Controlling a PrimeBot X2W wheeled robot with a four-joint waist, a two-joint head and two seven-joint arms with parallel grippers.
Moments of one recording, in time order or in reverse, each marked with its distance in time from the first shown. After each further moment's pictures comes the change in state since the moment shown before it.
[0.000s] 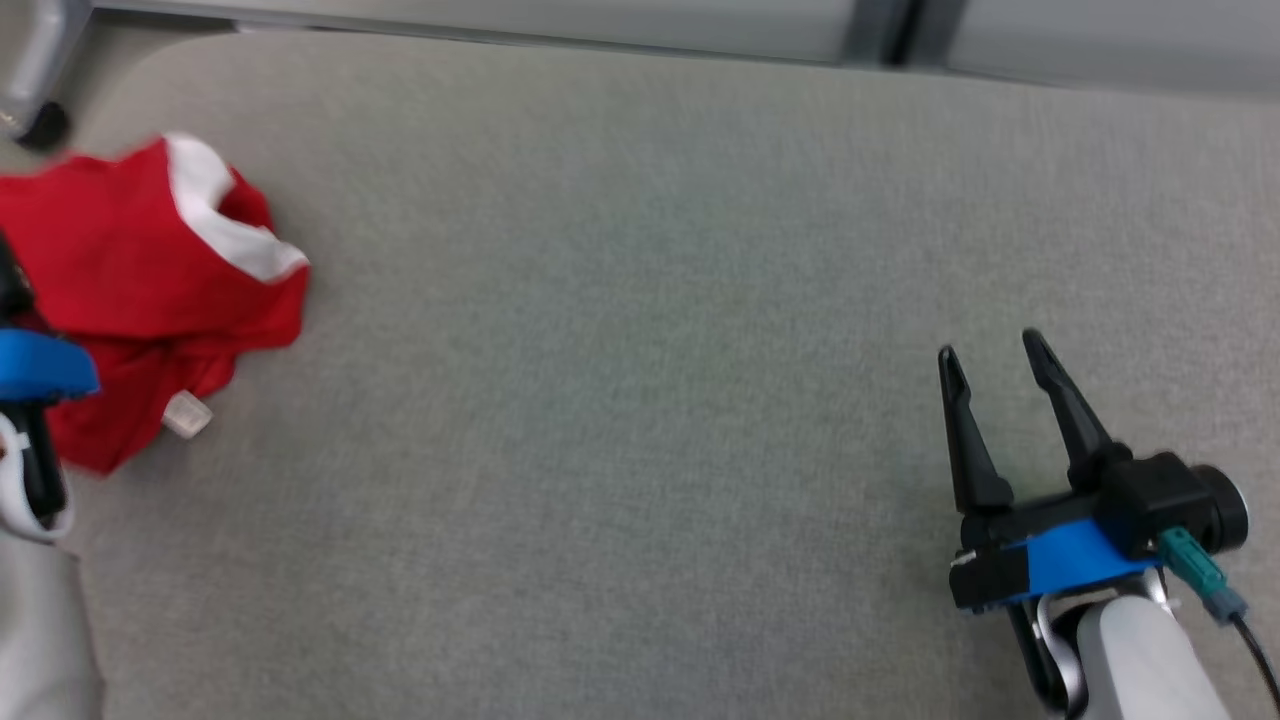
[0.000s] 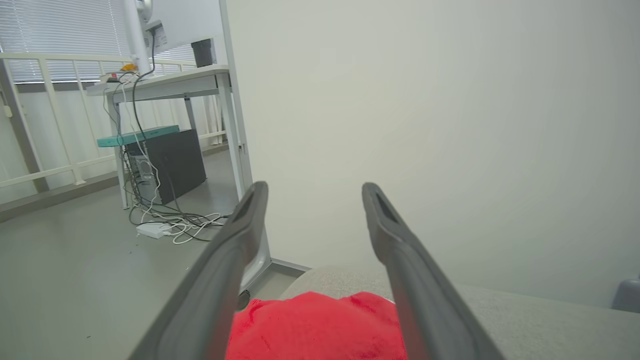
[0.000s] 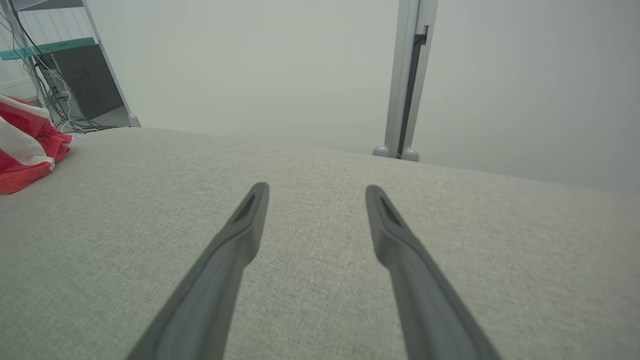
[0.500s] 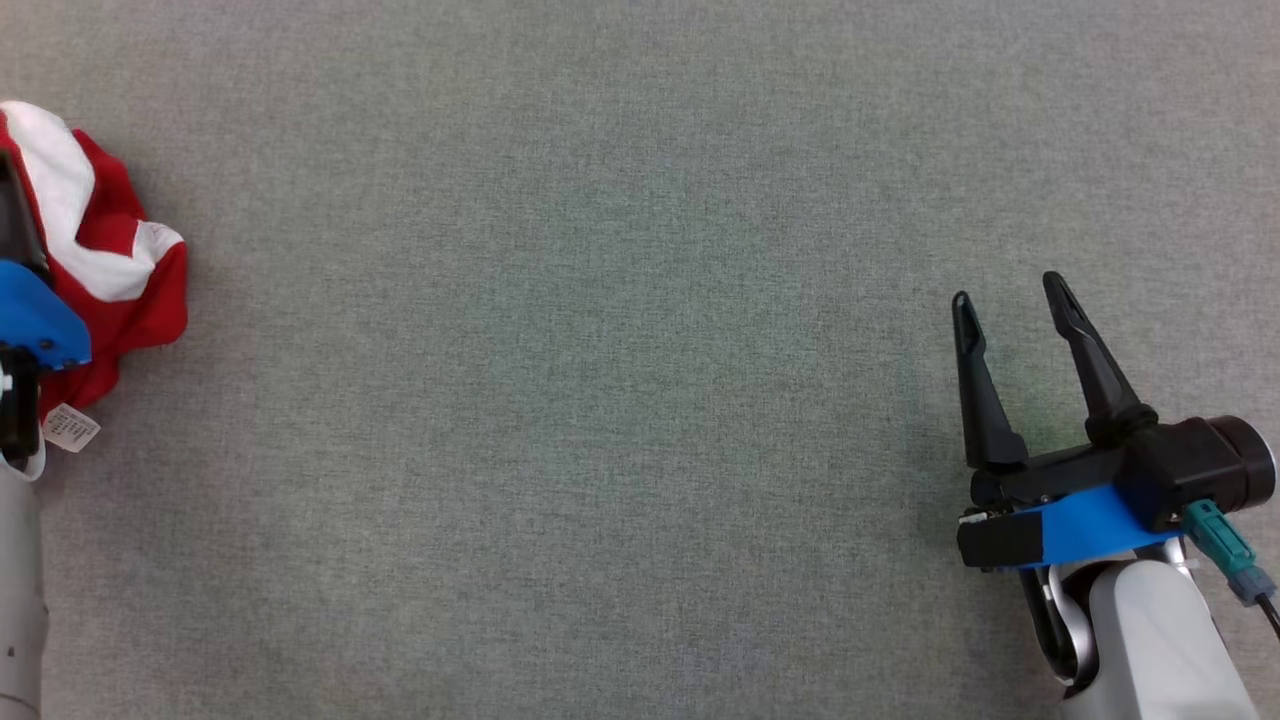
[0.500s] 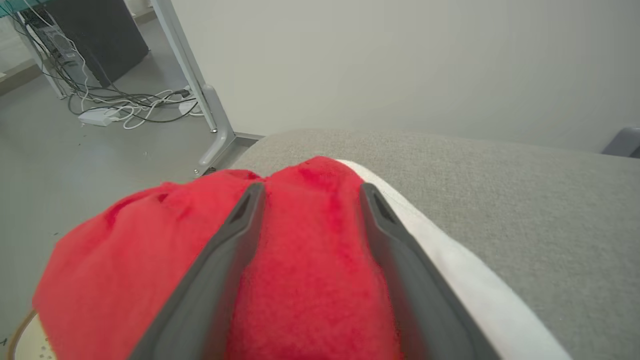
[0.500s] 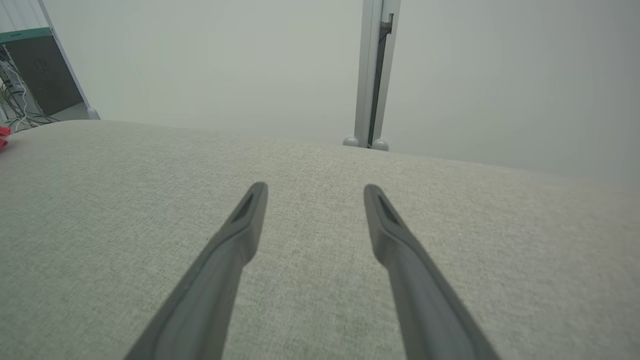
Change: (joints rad) left arm -0.285 0.162 -0.209 0.505 -0.128 -0.010 0.135; right arm -0.050 0.000 -0.004 -0.081 -0.026 0.000 0.000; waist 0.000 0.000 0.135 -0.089
